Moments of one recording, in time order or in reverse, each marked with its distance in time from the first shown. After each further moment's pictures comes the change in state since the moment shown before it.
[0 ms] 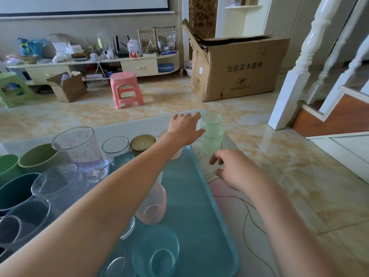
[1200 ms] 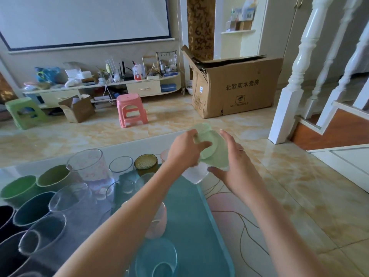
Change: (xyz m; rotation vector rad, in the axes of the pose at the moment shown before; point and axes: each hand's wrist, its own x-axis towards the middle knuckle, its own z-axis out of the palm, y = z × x) left_hand -0.057 0.048 -0.066 -0.698 0.026 -0.272; right_hand -0.008 0.007 -0.022 0.211 0.413 -0.201
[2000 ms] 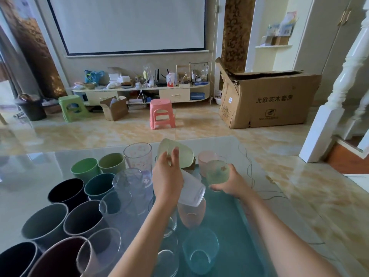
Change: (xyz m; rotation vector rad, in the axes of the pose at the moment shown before) left_hand -0.105 -0.083 -0.069 -0.250 0.670 -0.209; right_hand 0.026 -0.005 0.108 0.260 -0.341 0.238
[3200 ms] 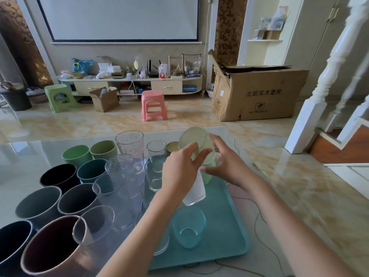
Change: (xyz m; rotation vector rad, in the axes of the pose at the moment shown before) left_hand -0.047 0.031 0.002 0.260 -0.272 0.381; right_hand -0.079 -0.059 -0.042 0.019 -0.053 -0.436
